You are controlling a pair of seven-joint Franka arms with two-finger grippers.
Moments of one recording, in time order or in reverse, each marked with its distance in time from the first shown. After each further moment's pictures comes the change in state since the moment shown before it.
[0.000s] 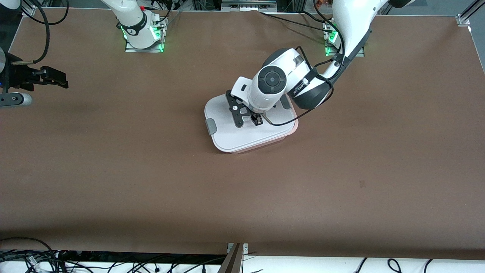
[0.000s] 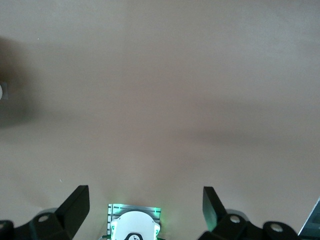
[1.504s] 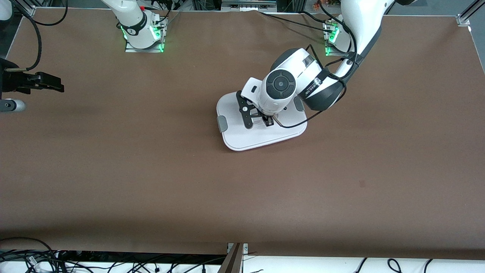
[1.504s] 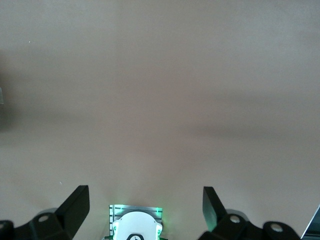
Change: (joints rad) left arm 0.046 -0.030 0.001 0.010 0.013 -0.128 0.055; right arm -0.037 0.023 -0.004 0.003 0.011 0.005 0.000
